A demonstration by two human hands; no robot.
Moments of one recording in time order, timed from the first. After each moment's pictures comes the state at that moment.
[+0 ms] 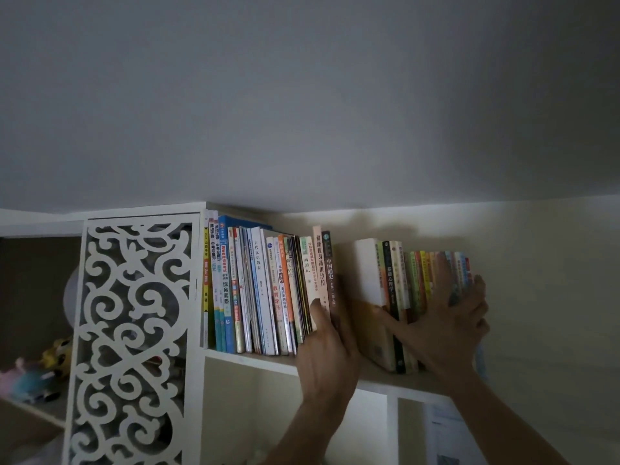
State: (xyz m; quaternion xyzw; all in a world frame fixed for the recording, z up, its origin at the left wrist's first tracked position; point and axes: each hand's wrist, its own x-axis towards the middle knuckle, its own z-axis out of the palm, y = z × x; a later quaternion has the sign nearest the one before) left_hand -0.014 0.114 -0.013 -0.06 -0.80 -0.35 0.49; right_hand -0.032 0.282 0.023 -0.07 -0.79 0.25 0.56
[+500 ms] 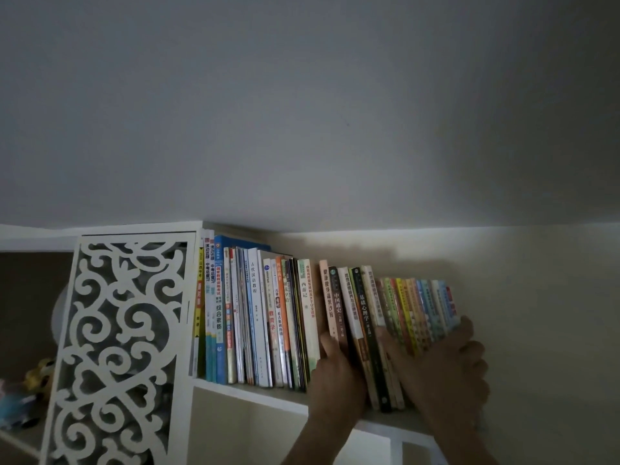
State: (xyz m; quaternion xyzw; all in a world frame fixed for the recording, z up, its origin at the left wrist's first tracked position) left_hand -0.066 0.120 -0.013 -0.11 -0.85 -0.34 0.38; right_hand -0.028 0.255 0.017 -0.17 -0.76 0.31 0.54
